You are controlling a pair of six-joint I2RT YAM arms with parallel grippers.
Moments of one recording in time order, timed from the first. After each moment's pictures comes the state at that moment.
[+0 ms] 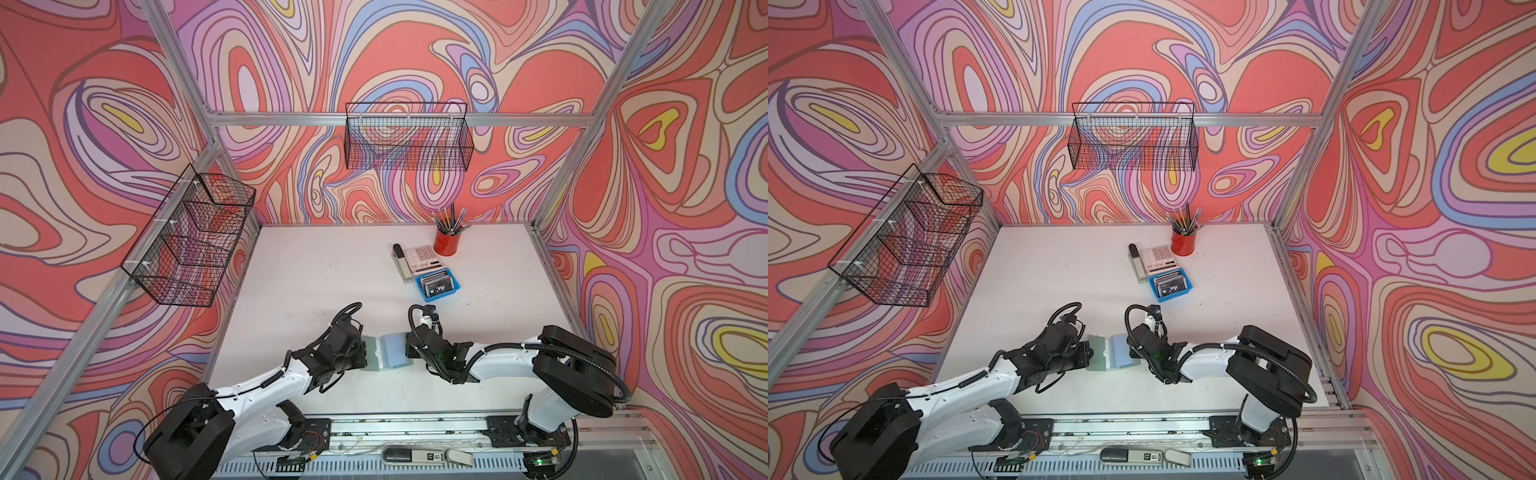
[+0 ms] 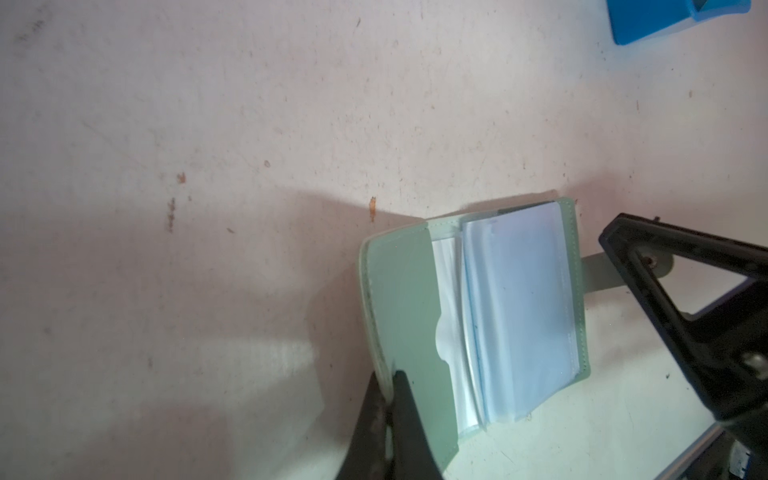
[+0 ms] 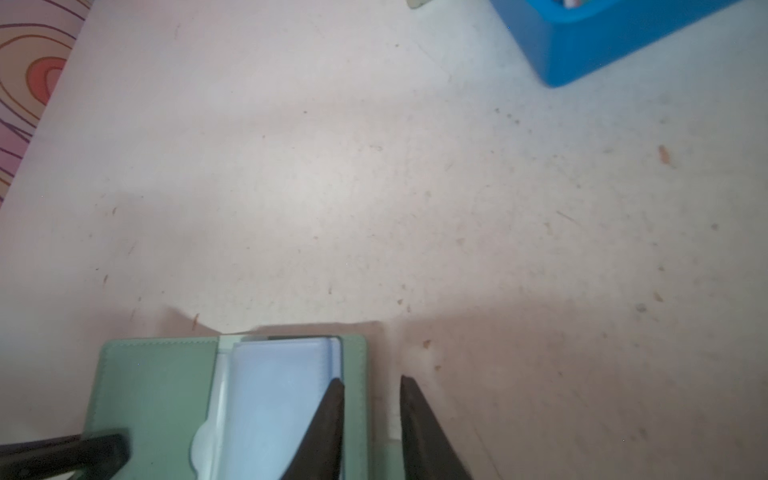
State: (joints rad) left arm -0.69 1.10 0.37 -0.17 0.03 -0.81; right arm 1.01 1.61 0.60 0.21 0.39 0.92
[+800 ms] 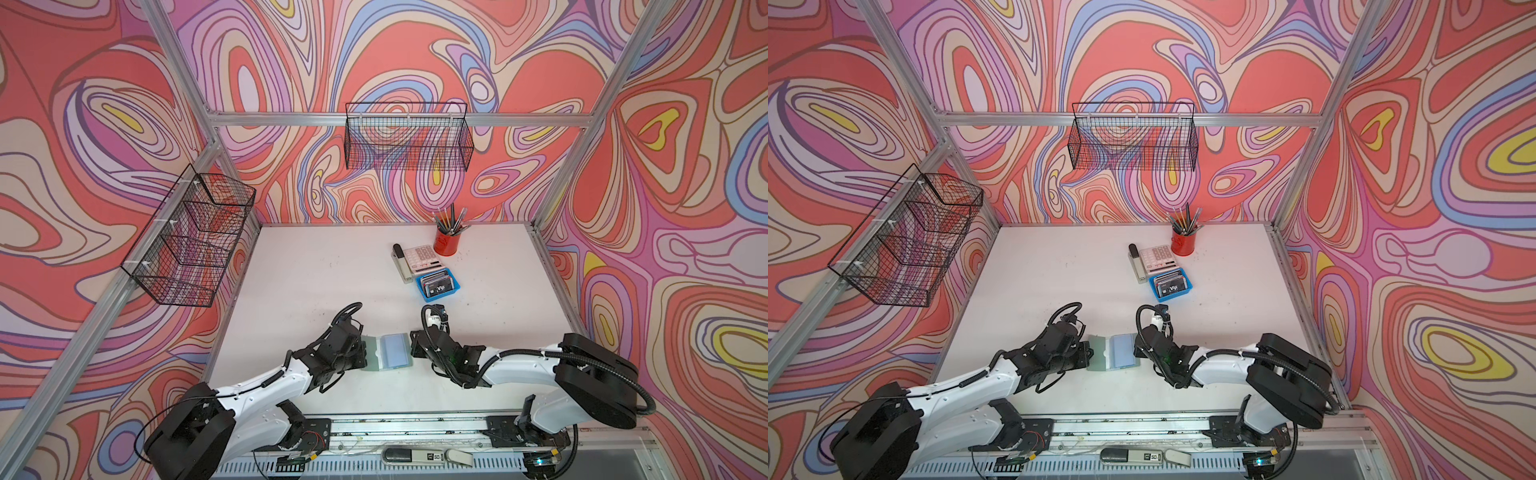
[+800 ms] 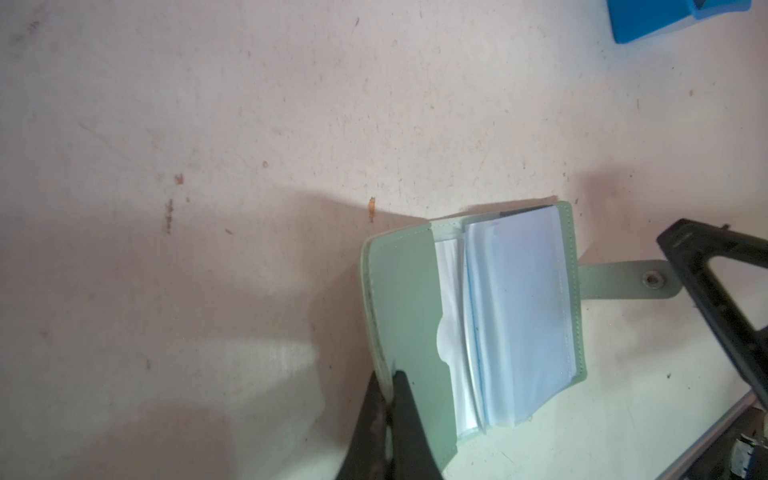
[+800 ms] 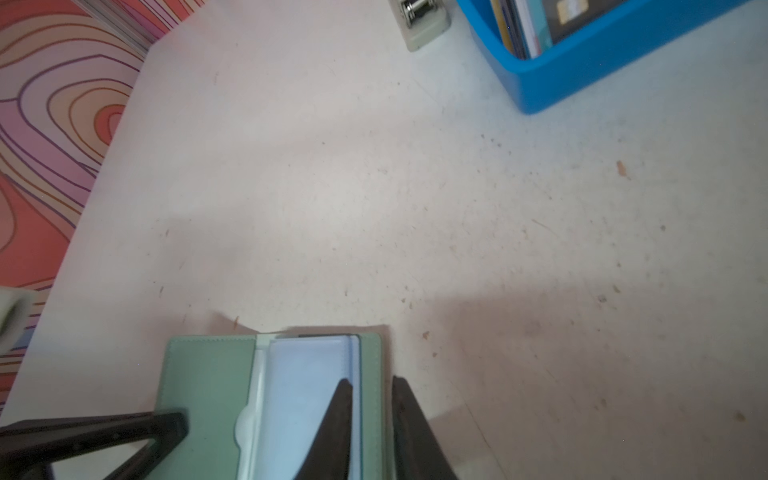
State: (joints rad) left arm -0.69 1.11 0.36 -0.16 0.04 -0.81; right arm 1.01 1.47 0.56 0.25 0.38 0.94
